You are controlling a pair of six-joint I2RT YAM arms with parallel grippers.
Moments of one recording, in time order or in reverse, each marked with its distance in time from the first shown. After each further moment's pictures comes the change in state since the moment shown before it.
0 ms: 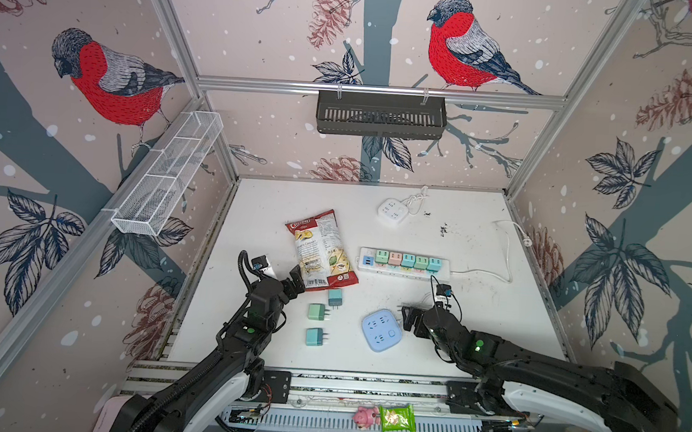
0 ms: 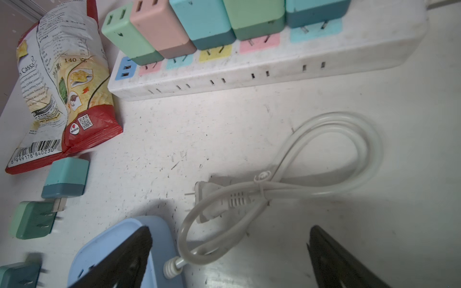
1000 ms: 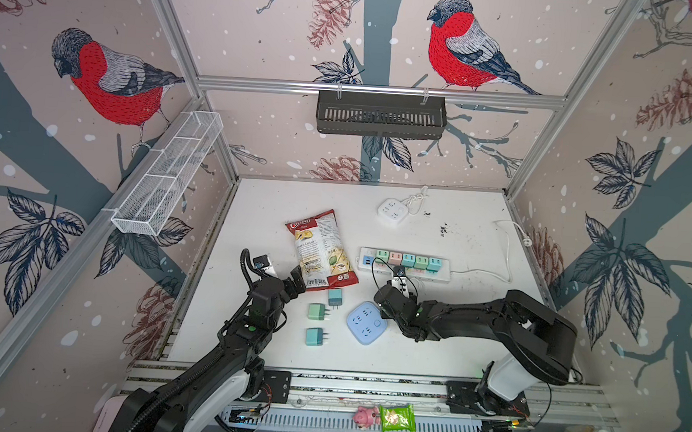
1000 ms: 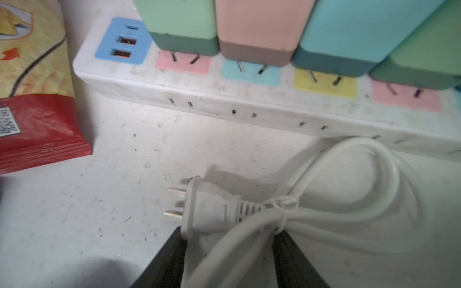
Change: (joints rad) left arm 0.000 0.033 0.010 0.001 0.008 -0.002; right arm 0.048 0.673 0.399 0.050 0.138 -0.158
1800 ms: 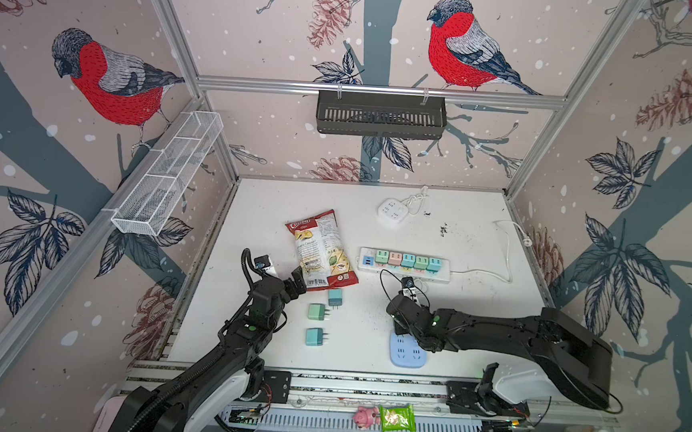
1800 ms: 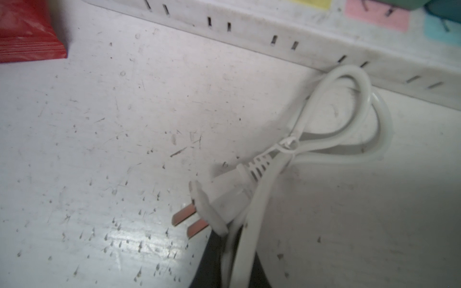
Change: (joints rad) left arm 0.000 0.011 0.000 0.000 0.016 0.002; right arm 0.023 -0.204 -0.085 -0.214 -0.109 -0.048
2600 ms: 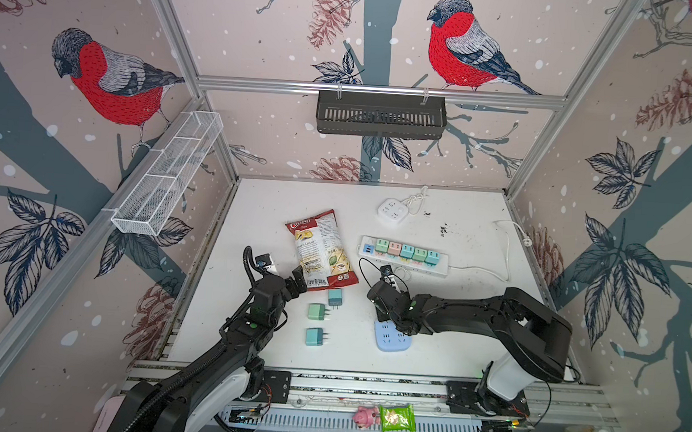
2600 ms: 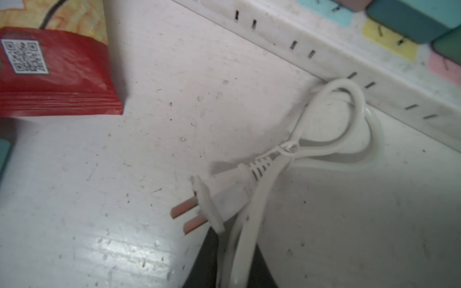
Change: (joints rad) left arm 0.000 0.032 0.018 0.000 0.000 0.000; right arm -0.016 0.217 0.194 0.058 0.030 -0.110
